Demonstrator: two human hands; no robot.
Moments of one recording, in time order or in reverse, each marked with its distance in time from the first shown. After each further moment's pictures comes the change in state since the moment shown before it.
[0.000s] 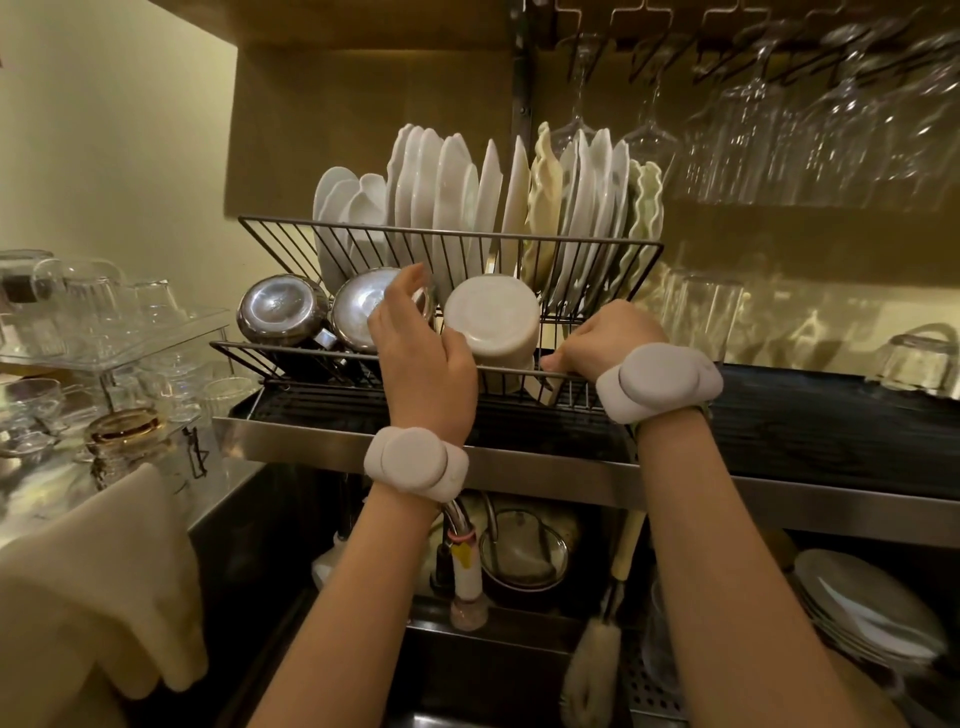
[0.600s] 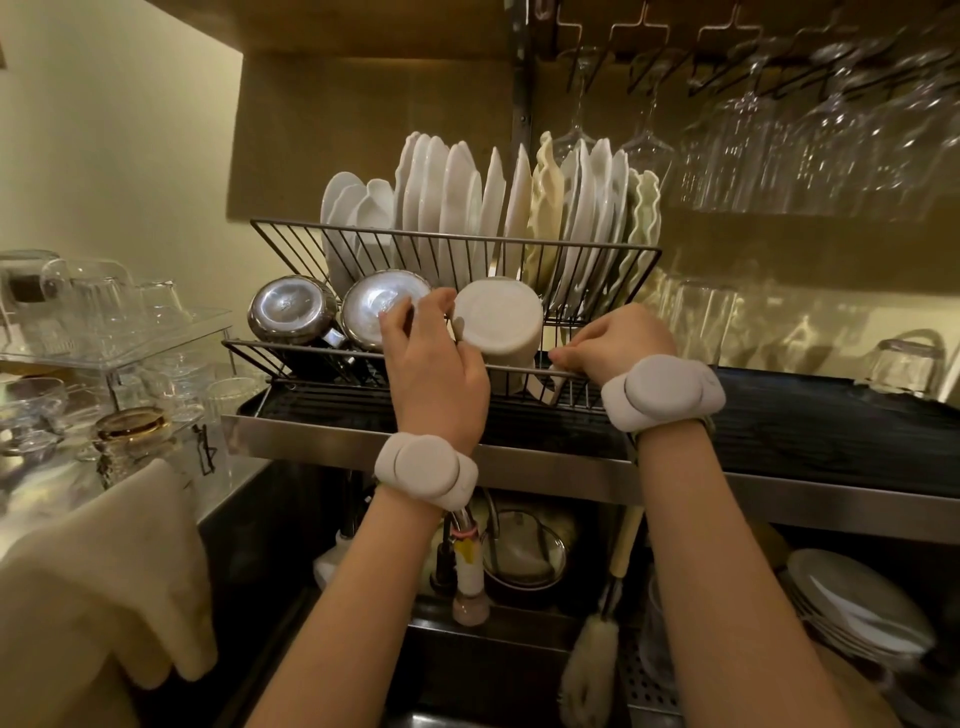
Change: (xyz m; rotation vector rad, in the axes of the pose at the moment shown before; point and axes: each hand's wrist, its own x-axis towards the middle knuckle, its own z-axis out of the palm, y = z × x) left_hand -0.006 0.001 -0.006 0.187 -0.081 0.030; right_hand -0.016 0.001 -0.001 0.121 0.068 -0.021
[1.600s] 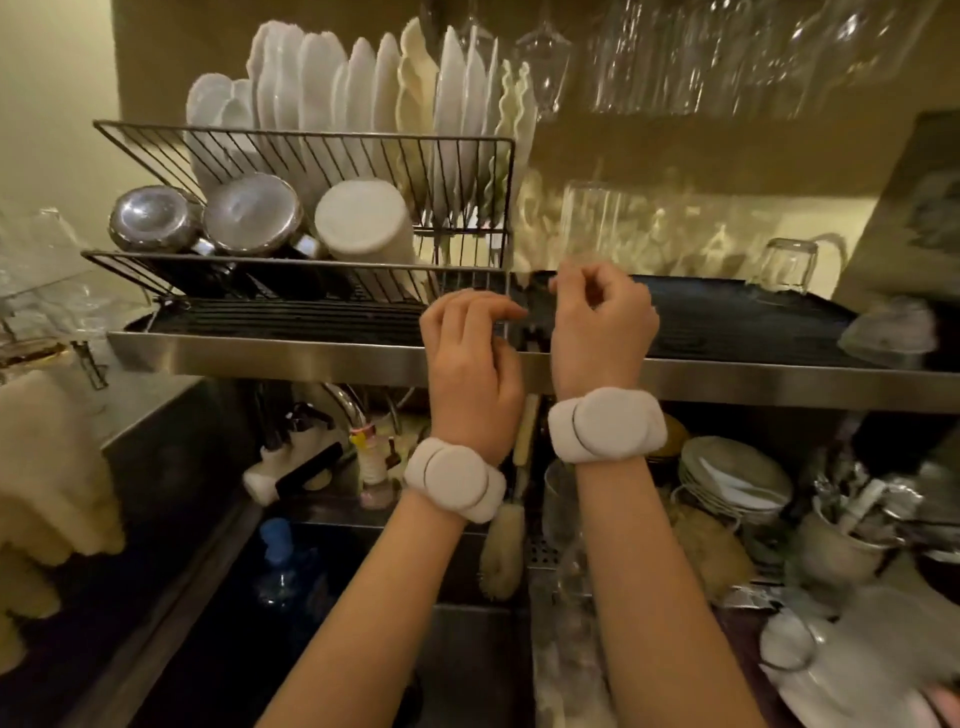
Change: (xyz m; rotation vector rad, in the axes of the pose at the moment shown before) left_hand -0.126 0.083 0.066 -0.077 -0.022 0.239; right_hand -0.080 0.084 -0.028 0.414 0.586 -0.051
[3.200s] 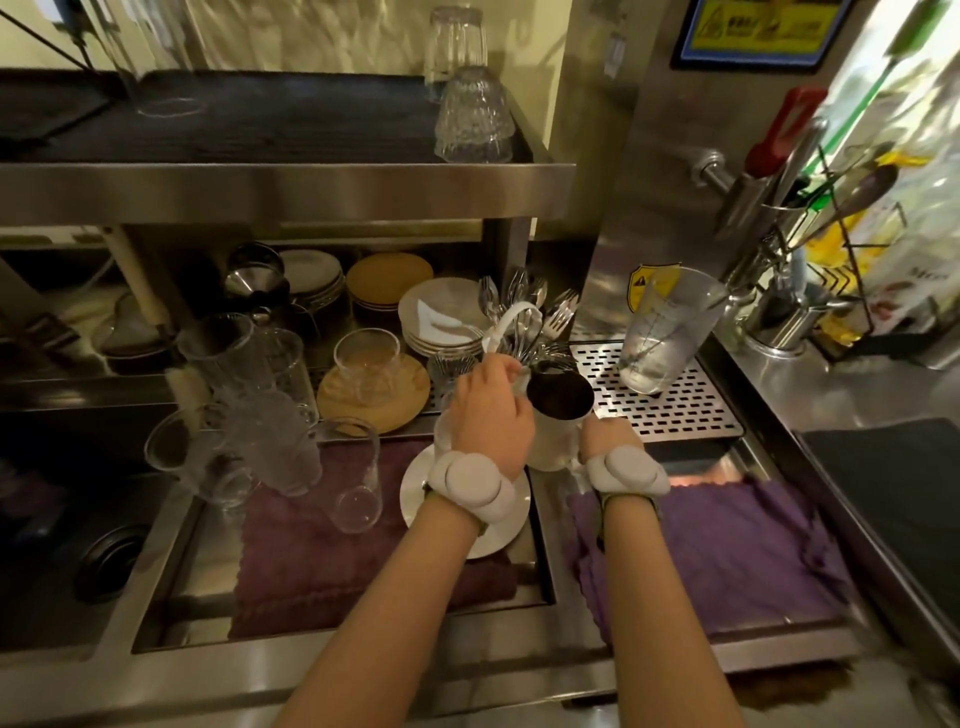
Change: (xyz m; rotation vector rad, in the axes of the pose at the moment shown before) left_hand -0.239 0.248 0.299 0.061 -0.804 -0.515; right_hand 0.026 0.370 -0.383 -0.720 -0.475 0.871
